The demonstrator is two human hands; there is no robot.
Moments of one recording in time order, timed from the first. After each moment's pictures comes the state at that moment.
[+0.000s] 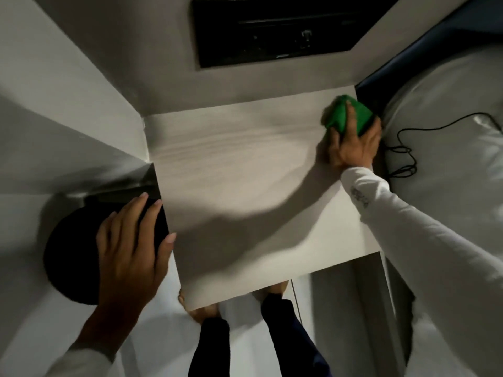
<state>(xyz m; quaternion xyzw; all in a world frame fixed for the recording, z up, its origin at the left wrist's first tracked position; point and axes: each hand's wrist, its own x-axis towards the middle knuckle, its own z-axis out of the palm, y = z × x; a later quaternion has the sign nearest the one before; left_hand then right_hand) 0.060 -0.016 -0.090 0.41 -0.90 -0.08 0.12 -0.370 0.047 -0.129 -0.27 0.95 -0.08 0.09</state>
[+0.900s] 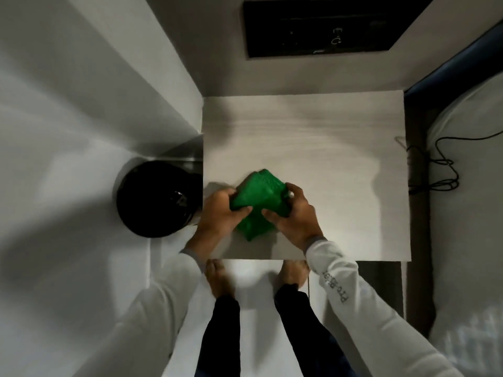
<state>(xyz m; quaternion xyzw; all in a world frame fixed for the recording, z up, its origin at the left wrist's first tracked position) -0.032 0.029 -0.067 0.61 -0.63 -0.48 -0.03 -0.192 0.109 -0.072 -0.29 0.77 -0.25 0.51</state>
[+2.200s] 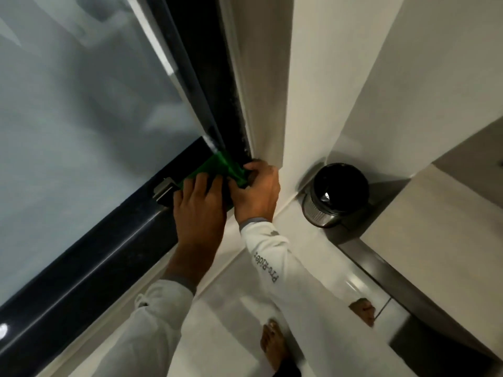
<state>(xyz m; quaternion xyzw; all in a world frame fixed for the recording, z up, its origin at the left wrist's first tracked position) 0.369 0.291 0.202 0.85 -0.52 0.04 0.04 0.295 0.225 0.192 -0.55 0.58 -0.36 0.48</state>
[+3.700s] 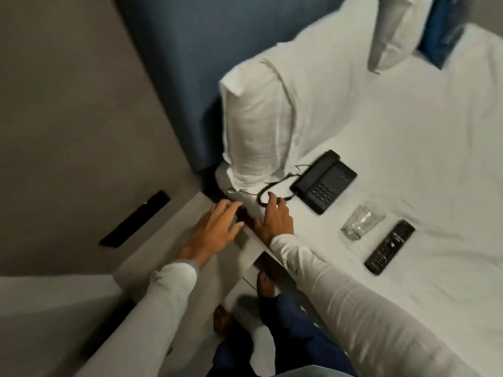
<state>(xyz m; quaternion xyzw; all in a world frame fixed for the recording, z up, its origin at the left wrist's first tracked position) -0.275 0.087 0.268 0.09 -0.95 -0.27 -0.09 -0.356 0.235 0.240 -0.10 0.95 -0.22 0.21</state>
